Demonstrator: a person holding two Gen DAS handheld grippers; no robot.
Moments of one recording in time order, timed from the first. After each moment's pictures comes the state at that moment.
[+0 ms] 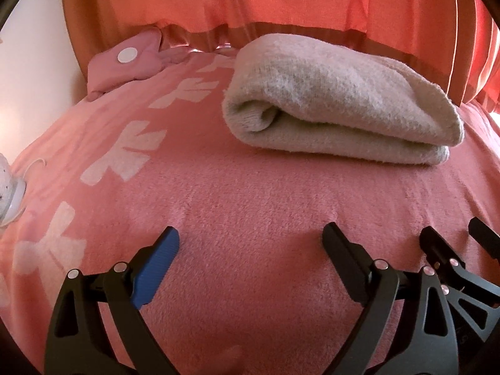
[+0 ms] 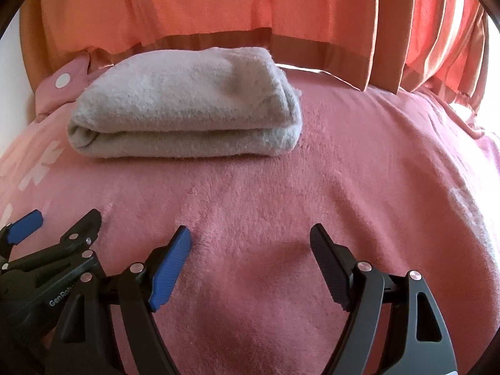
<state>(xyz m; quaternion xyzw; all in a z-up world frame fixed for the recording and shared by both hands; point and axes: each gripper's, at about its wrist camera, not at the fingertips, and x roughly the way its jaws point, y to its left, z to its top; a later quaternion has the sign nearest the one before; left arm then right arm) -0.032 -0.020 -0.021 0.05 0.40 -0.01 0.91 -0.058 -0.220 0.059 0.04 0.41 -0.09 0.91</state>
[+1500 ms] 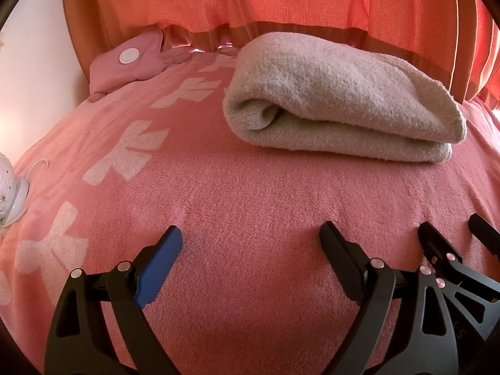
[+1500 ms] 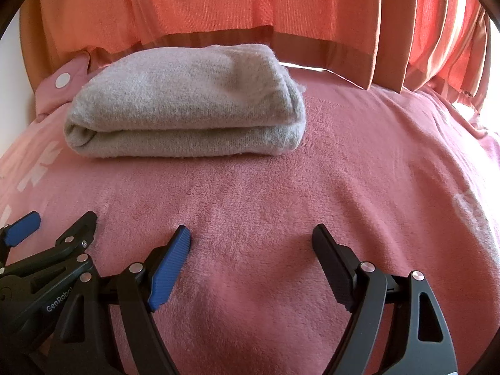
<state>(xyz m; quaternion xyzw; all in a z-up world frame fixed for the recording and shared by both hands) -0.031 -0.018 -0.021 0.05 0.40 -0.01 0.91 -0.053 -0.220 0.054 0.04 0.40 -0.09 0.91</state>
